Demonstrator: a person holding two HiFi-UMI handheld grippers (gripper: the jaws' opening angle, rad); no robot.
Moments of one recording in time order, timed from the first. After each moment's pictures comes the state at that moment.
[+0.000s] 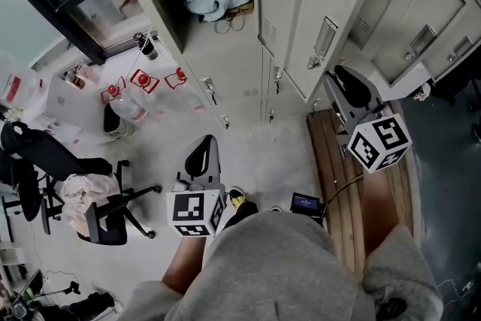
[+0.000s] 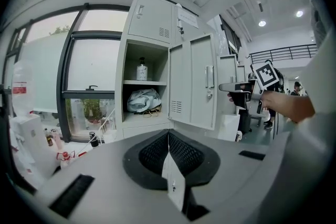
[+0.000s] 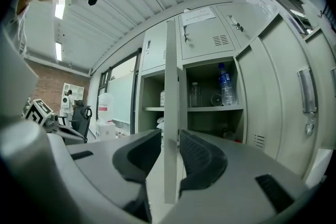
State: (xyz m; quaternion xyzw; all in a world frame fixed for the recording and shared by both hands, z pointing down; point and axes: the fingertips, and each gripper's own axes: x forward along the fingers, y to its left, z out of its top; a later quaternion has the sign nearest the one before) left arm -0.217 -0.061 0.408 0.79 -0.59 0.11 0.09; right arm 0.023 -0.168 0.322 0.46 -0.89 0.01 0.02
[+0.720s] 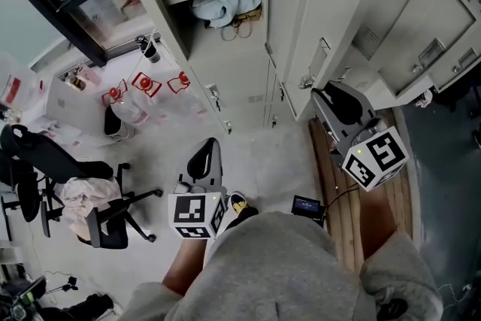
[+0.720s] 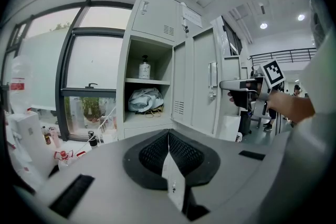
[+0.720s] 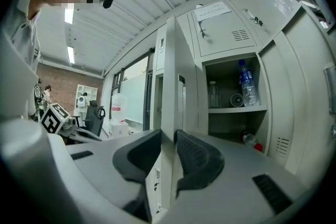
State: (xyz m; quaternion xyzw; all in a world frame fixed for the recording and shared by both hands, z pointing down) left arm -0.232 -0.082 0.410 0.80 -0.59 0.10 0.10; right arm -0.033 -0.156 0.314 0.39 -0.92 0.00 0.03
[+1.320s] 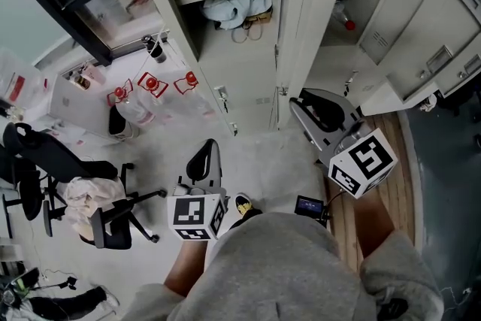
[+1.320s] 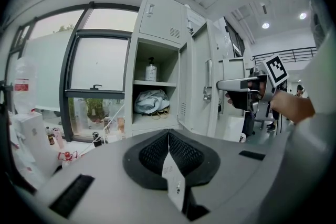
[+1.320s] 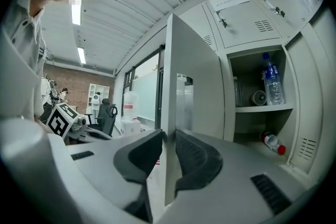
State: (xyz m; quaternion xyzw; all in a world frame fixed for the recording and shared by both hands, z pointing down) left arm -0.261 -0.083 0.406 0.79 -0.60 0.10 0.09; right arm -0.105 -0.143 0.313 0.33 -0.94 -0.01 0.05
